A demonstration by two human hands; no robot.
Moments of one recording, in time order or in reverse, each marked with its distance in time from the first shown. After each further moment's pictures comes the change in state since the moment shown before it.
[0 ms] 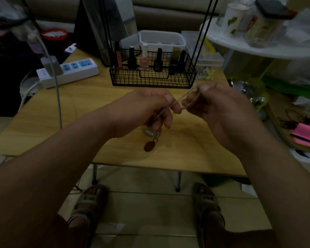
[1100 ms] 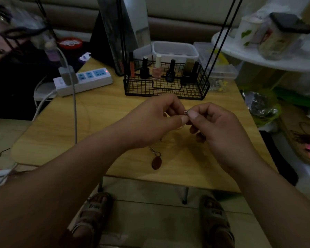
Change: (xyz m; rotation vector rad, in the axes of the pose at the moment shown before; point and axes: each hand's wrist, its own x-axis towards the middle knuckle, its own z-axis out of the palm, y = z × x) left_hand 0.001 -0.008 -0.006 0.298 0.218 0.142; right_hand 0.005 0.018 0.029 -0.305 0.078 0.019
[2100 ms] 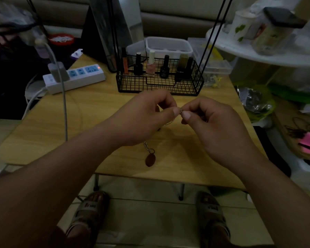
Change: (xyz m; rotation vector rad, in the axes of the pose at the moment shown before) left_hand -0.001 0.000 0.000 0.065 0.028 0.075; right_hand -0.005 -0.003 -0.011 -0.374 -0.037 -0.263
